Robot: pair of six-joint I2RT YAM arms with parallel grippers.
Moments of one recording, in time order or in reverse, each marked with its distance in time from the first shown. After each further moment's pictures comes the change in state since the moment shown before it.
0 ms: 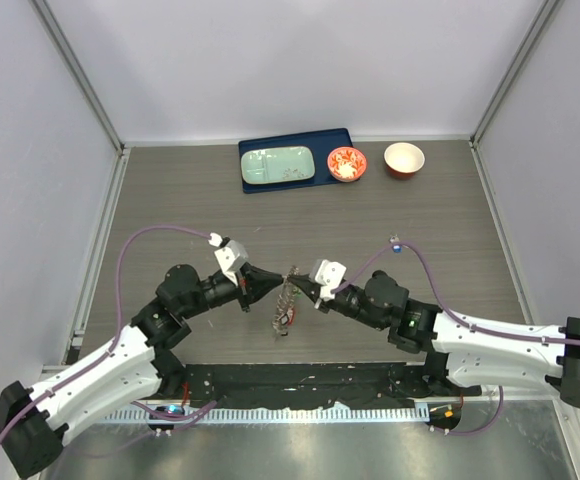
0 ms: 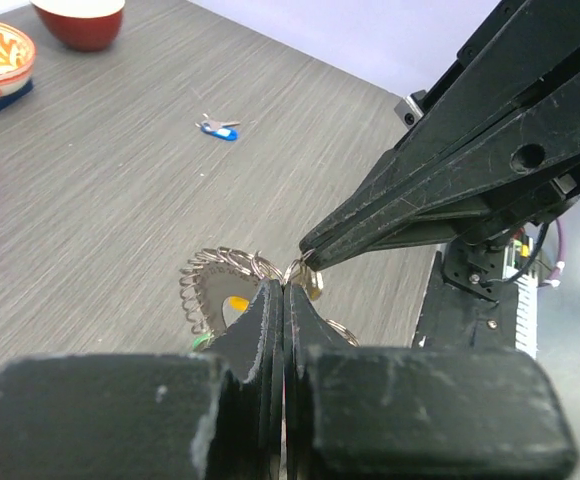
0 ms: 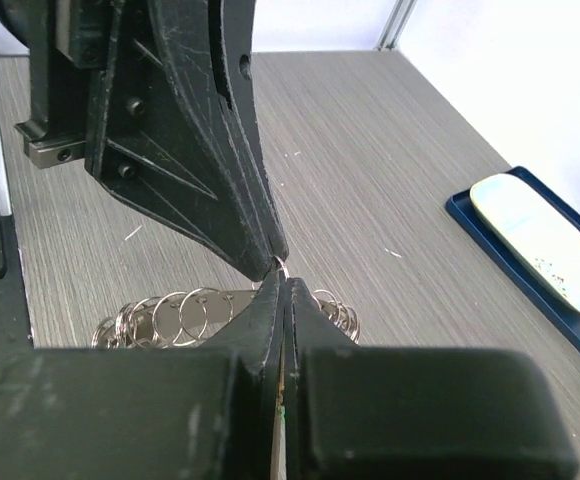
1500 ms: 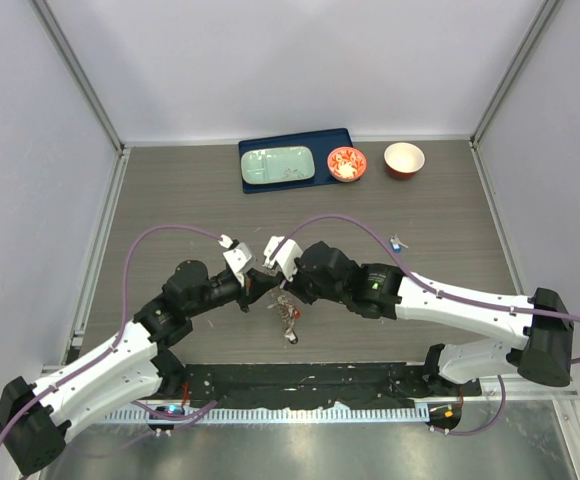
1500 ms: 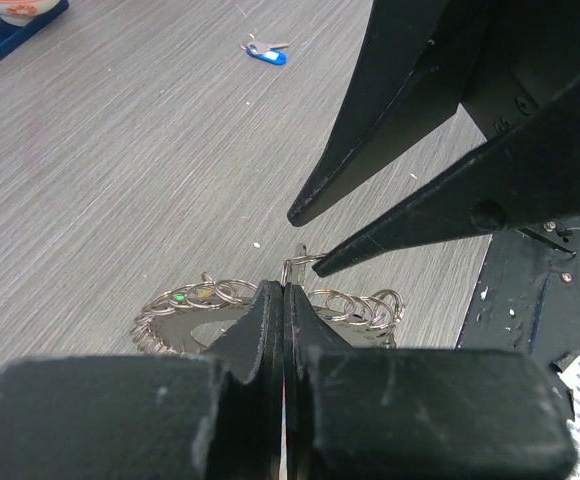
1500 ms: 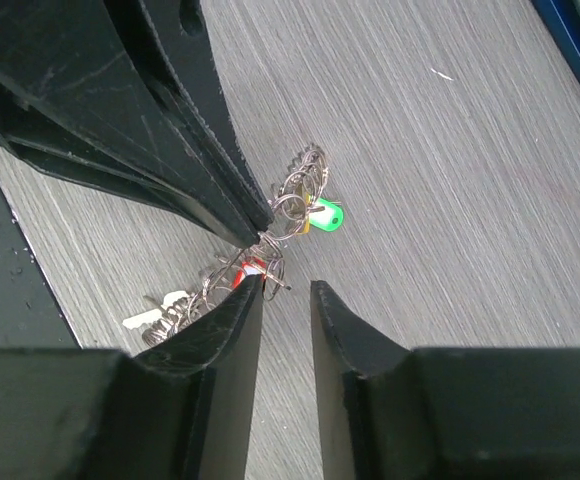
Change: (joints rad) left arm 0.005 0.031 0.018 -0.158 -0.061 0.127; right arm -0.010 0.341 0.518 -0.781 0.066 0.130
